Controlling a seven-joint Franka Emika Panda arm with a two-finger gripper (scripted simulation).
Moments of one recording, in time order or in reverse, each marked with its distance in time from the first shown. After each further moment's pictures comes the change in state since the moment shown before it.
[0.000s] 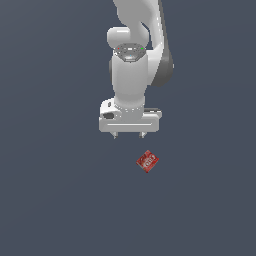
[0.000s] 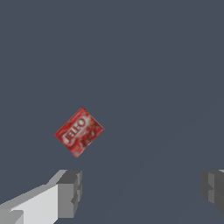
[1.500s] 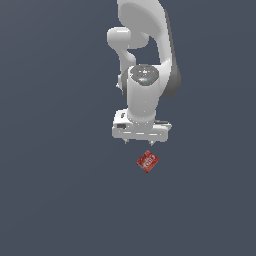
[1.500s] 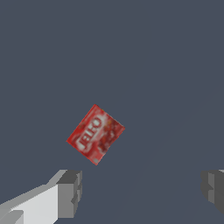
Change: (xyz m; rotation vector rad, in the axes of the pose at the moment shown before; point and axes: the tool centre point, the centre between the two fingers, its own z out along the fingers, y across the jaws) arm -0.003 -0.040 0.044 0.018 -0.045 0.116
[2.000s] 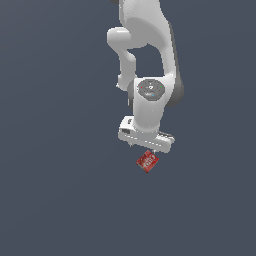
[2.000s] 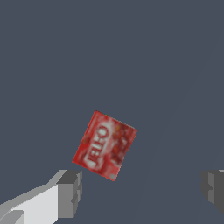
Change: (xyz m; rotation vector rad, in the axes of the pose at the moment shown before) arm 0.004 -0.019 0.034 -0.003 -0.013 0.235
